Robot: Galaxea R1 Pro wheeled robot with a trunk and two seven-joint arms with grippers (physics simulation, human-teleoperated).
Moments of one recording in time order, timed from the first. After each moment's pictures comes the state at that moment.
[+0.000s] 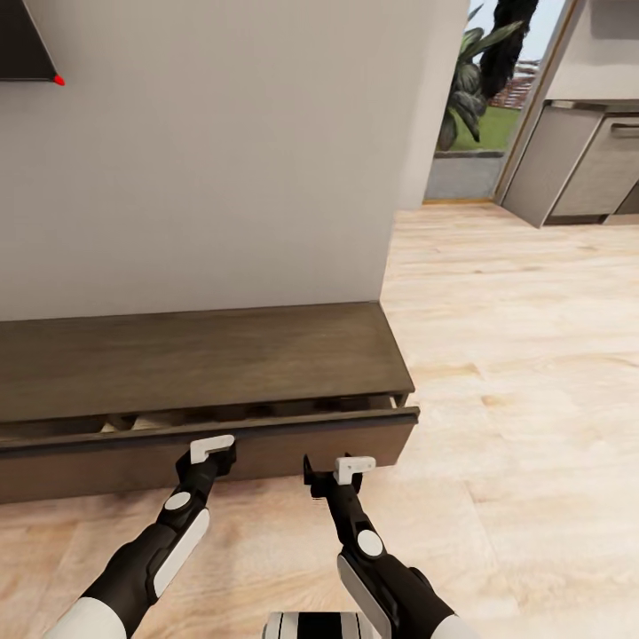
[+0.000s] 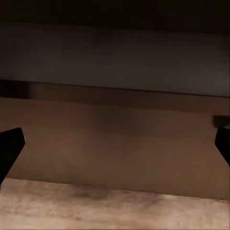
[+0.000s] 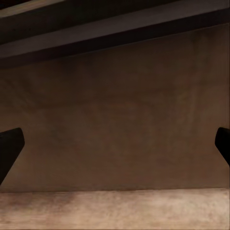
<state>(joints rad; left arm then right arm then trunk) -0.50 0.13 -0.36 -0.94 0.44 0.03 0.37 -0.50 0.16 0.60 -0.75 -0.37 -0.30 -0.25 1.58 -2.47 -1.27</state>
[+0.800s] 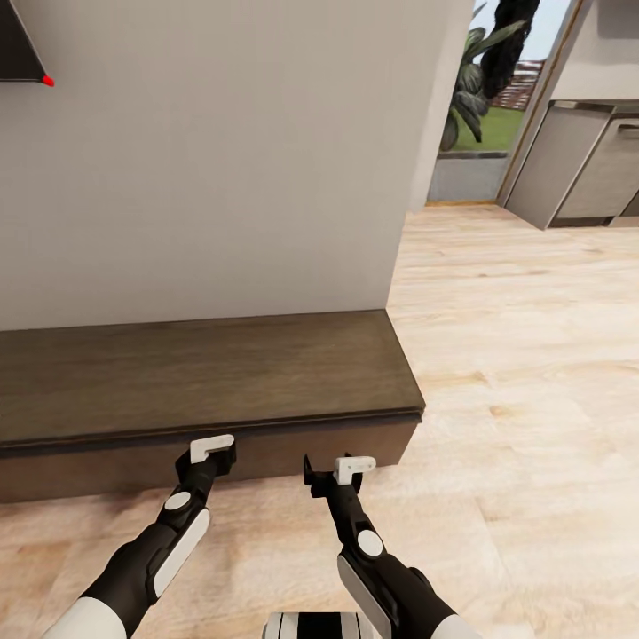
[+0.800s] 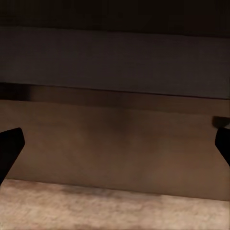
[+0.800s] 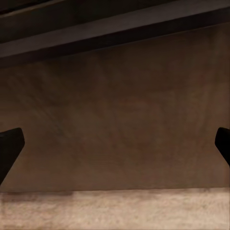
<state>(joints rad) -0.50 0.13 -0.36 -0.94 0.43 0.03 0.38 -0.50 0.16 0.60 -0.75 -0.37 -0.30 -0.25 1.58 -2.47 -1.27</state>
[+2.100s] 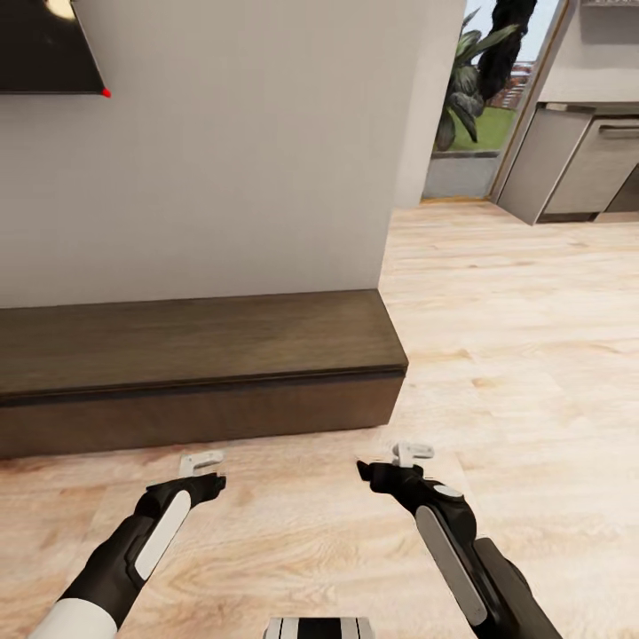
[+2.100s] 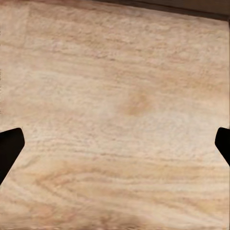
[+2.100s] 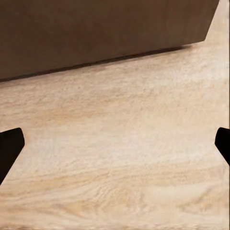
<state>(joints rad) -0.48 0.13 -0.18 -1.03 0.53 0.61 0.36 -0.35 -0.02 0.29 -1.41 -0.46 0.64 -0.25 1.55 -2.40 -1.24</state>
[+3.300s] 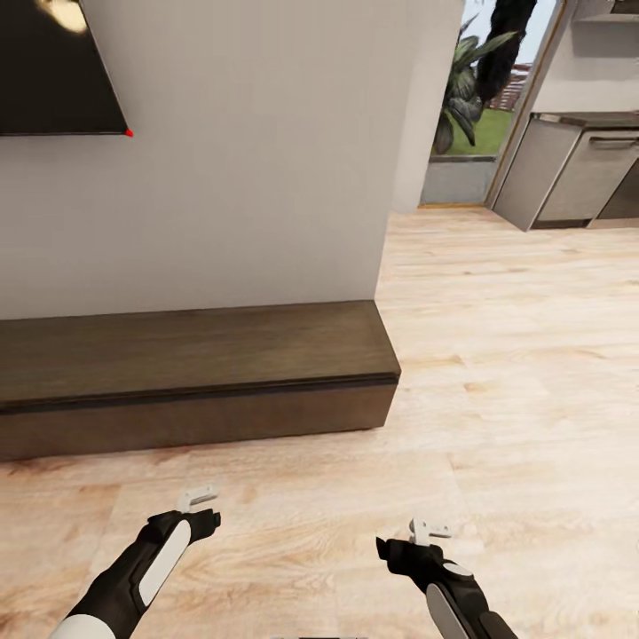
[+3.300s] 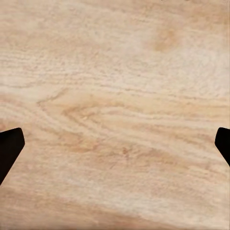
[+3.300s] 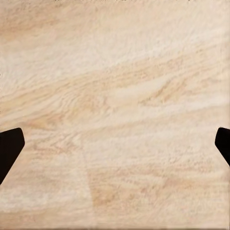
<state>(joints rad) -0.46 0.11 -0.18 -0.84 0.53 0.55 0.36 -0.21 -0.05 0.29 -1.14 -0.46 0.45 -0.25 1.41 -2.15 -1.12</state>
